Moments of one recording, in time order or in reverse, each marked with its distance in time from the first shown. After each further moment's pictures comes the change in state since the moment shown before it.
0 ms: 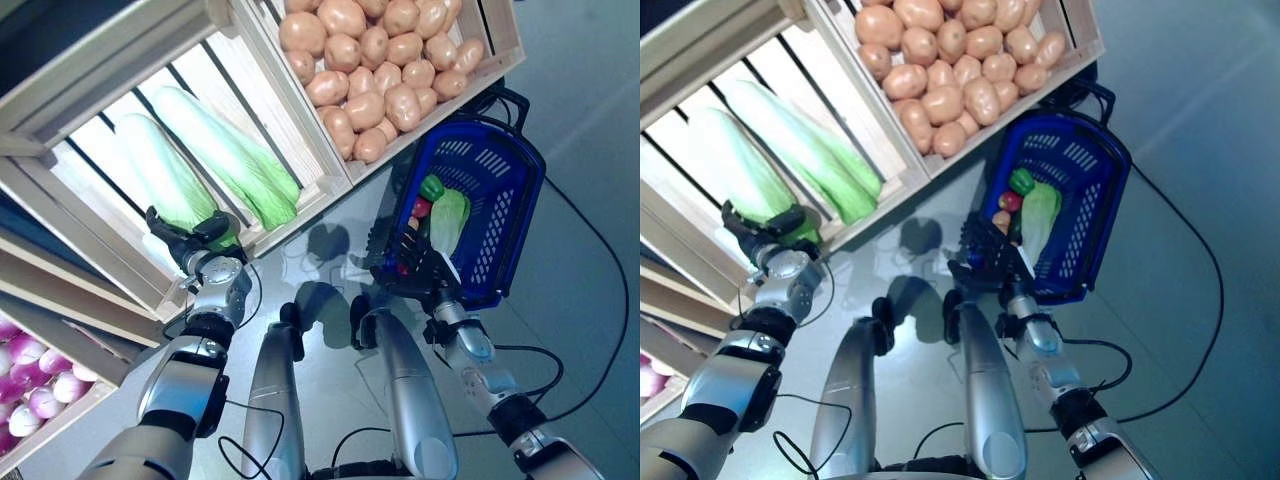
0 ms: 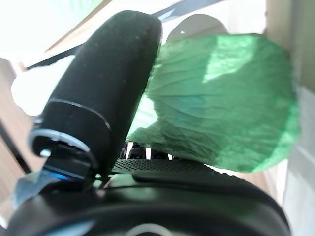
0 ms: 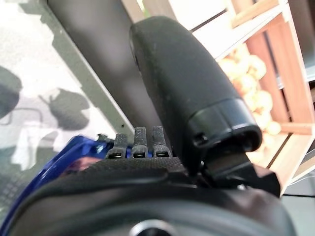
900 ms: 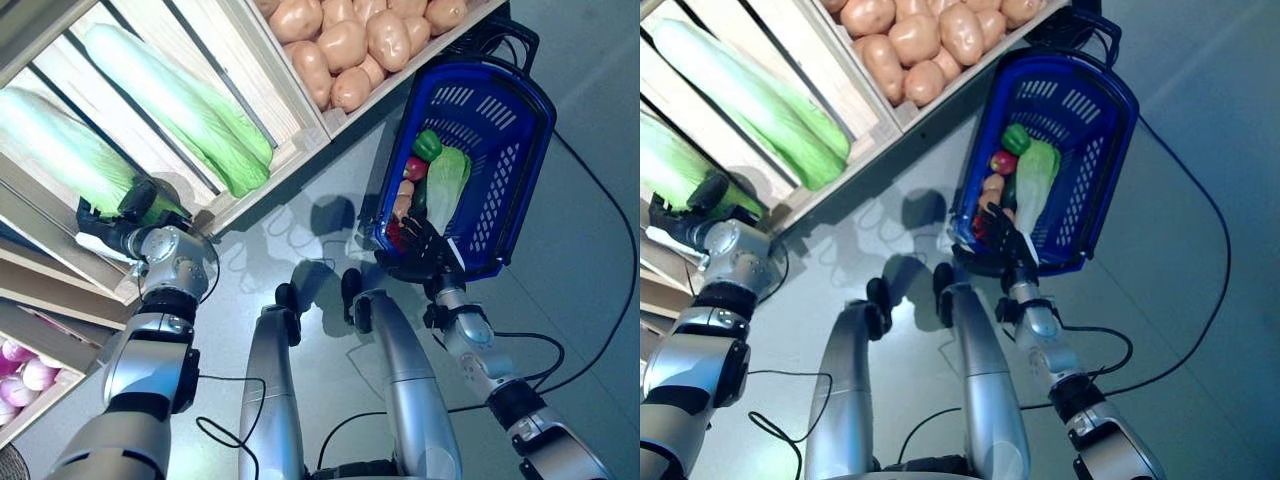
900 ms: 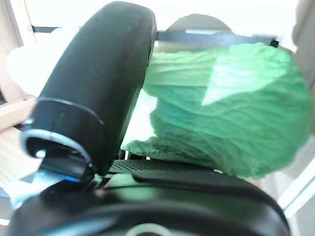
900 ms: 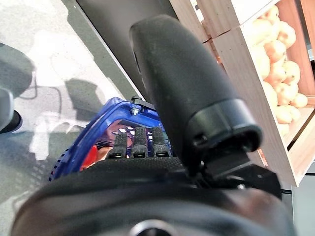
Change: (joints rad) left arm -0.102 0.161 0.053 0.088 -0.294 -0.106 -0.082; right arm -0.048 -0.005 -0.008 0.013 0.002 0.001 -0.051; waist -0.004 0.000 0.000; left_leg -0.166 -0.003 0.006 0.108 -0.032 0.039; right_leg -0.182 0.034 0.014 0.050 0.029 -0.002
